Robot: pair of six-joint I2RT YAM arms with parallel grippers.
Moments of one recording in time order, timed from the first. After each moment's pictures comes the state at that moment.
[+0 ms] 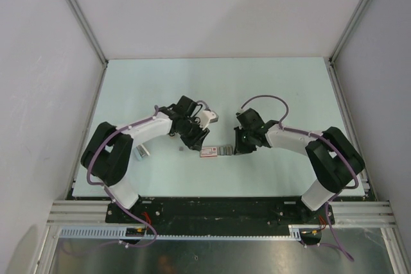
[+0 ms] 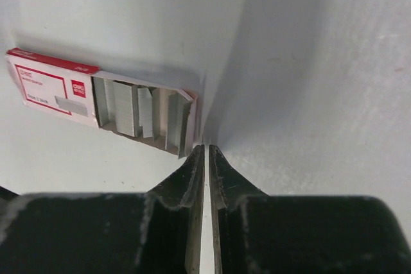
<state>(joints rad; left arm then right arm) -0.57 1.67 1.03 -0.52 0.39 0.31 0.65 1.62 0.86 -0.32 -0.13 0.57</state>
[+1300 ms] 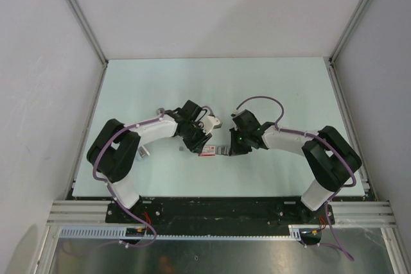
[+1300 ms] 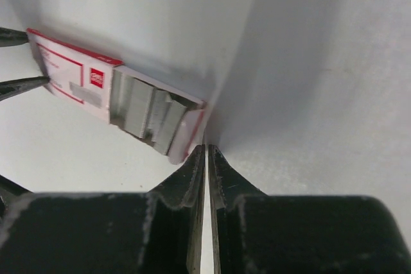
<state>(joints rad) -0.62 1.73 1.01 -0.47 0.34 0.35 0.70 1.65 0.87 -0.24 -0.15 0.59</state>
